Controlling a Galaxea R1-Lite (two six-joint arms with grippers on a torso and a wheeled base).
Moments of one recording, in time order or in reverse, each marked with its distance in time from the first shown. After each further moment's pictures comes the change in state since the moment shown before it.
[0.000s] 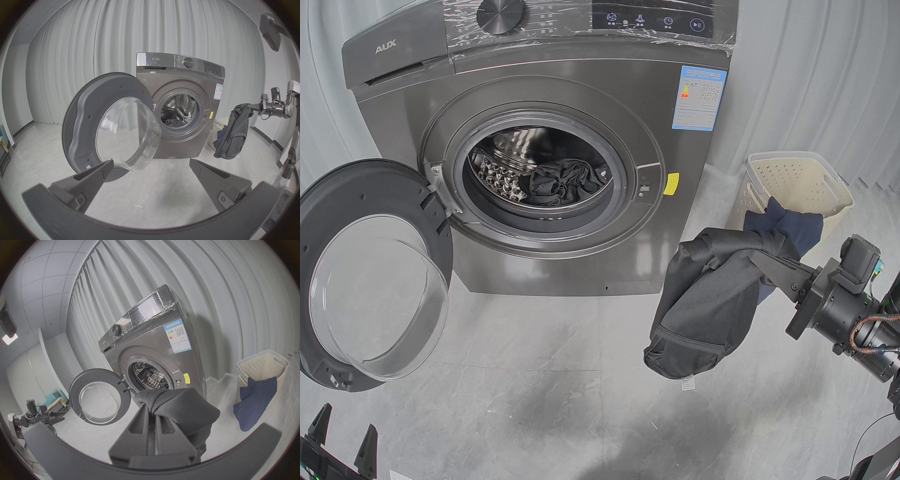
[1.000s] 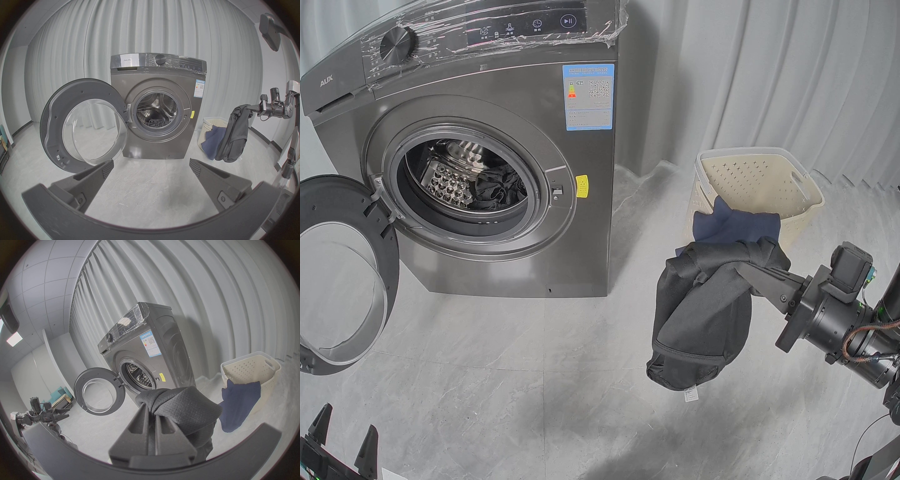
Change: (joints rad) left arm 0.000 0.000 0.000 0.001 -0.001 0.000; right arm 0.043 0.022 0.001 0.001 0.003 0.000
